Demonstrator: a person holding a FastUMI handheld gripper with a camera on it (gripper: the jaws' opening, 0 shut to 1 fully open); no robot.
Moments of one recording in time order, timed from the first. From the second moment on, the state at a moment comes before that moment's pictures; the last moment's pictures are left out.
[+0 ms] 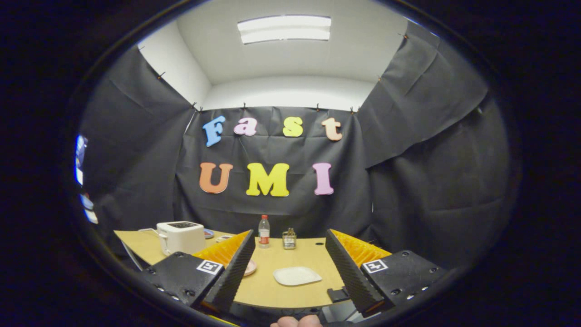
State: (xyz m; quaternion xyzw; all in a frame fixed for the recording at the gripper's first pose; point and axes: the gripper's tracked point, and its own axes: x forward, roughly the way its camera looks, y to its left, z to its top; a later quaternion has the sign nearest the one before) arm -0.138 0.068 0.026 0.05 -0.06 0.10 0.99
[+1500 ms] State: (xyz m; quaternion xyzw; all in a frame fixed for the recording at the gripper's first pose) arm -0.093 0.137 0.032 0.03 0.00 0.11 0.99
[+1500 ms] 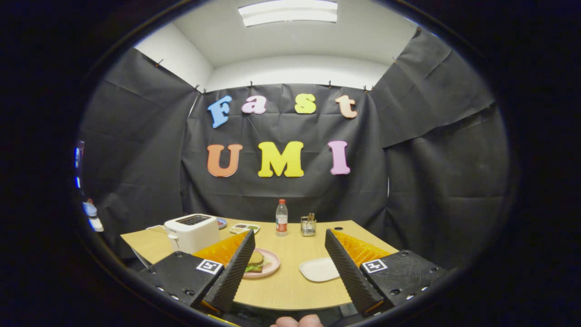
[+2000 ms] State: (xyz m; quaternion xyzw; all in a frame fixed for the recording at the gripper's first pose) arm -0.088 0.139 0.030 0.04 0.00 0.11 0.99
